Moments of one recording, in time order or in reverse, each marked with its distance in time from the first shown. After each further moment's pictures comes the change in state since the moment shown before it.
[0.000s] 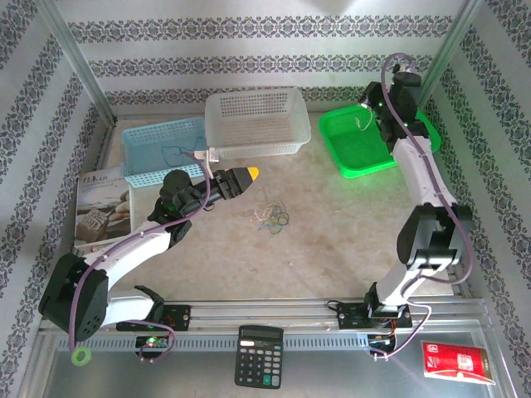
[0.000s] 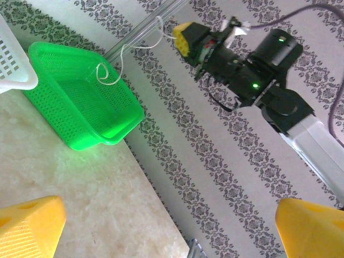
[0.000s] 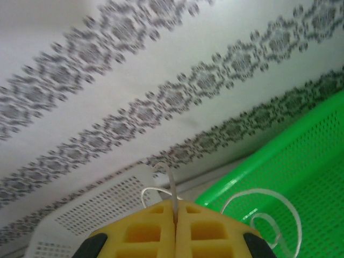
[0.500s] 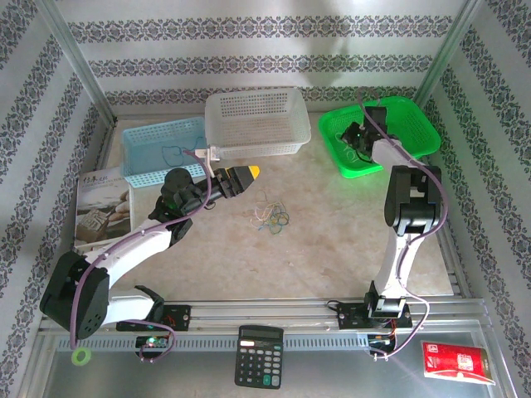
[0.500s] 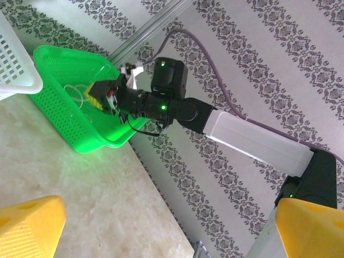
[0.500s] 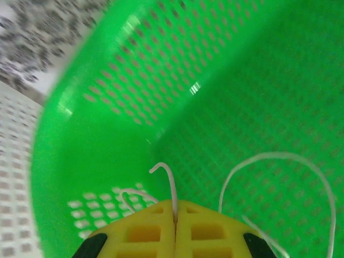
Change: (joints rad) left arm 0.000 0.011 0.013 -0.011 -0.006 0.010; right arm -0.003 0.323 -0.072 -0.046 -0.048 0.081
